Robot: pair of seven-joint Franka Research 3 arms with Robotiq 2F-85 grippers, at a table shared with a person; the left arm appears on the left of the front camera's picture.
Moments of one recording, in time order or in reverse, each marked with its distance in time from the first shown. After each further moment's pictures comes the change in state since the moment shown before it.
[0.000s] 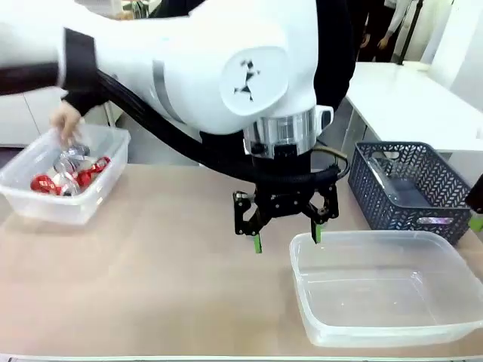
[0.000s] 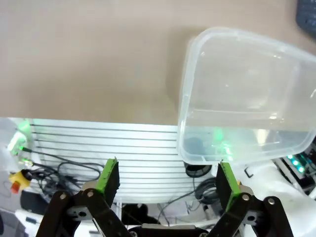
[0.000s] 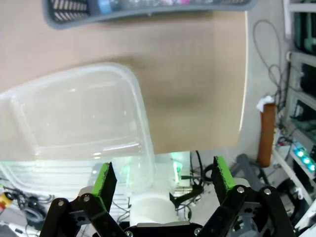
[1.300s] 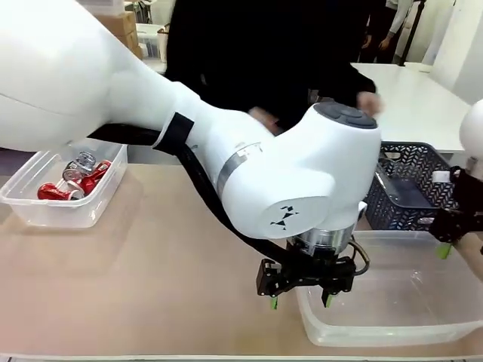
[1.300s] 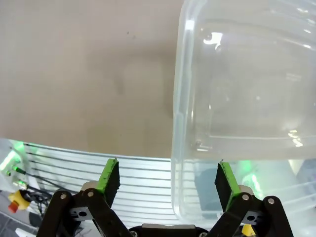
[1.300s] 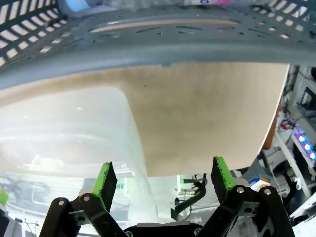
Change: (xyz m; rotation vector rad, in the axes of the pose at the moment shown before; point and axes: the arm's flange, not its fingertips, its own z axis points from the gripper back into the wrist) left arm -0.032 -0.032 -0.128 0.151 -0.096 -0.051; right arm 0.060 0.006 -0.104 0.010 0.210 0.023
